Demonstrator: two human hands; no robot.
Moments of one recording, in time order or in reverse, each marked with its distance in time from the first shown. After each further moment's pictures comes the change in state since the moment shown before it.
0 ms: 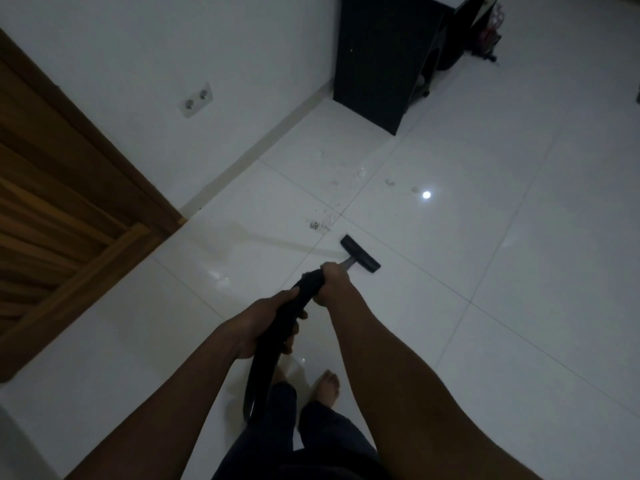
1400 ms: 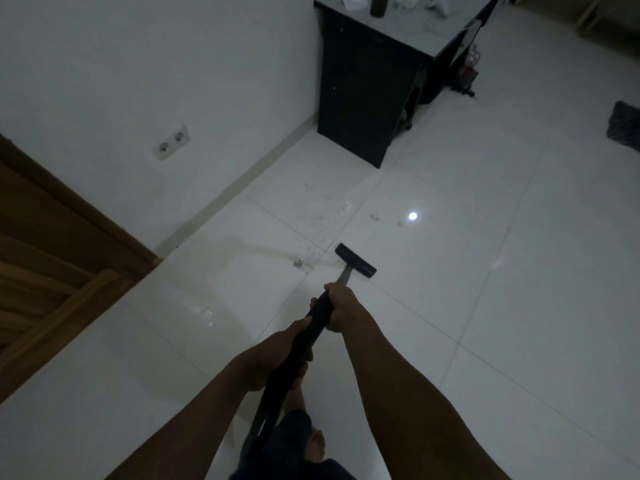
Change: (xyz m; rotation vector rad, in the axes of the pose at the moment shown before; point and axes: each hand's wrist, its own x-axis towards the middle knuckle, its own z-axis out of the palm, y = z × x) left_hand 0.090 0.091 0.024 0.190 -0.129 0.035; right_hand 0.043 -0.125 -0.015 -0.015 -0.006 -0.037
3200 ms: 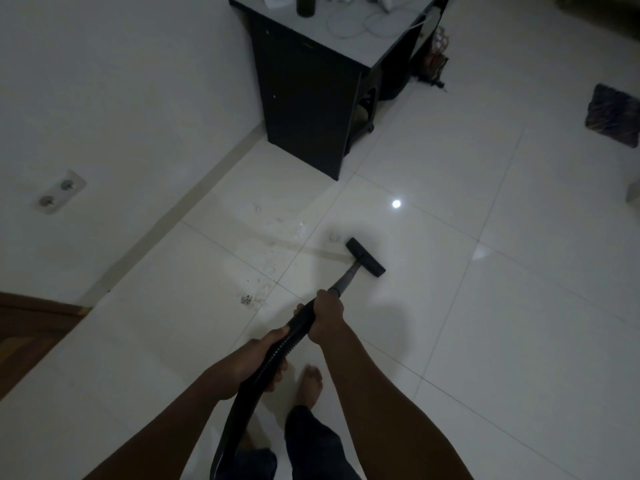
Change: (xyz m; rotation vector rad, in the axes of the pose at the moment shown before) left_hand 0.202 0.225 0.068 -0.022 0.132 -0.124; right_hand 0.097 -0.260 -0.118 0.330 0.093 -0.003
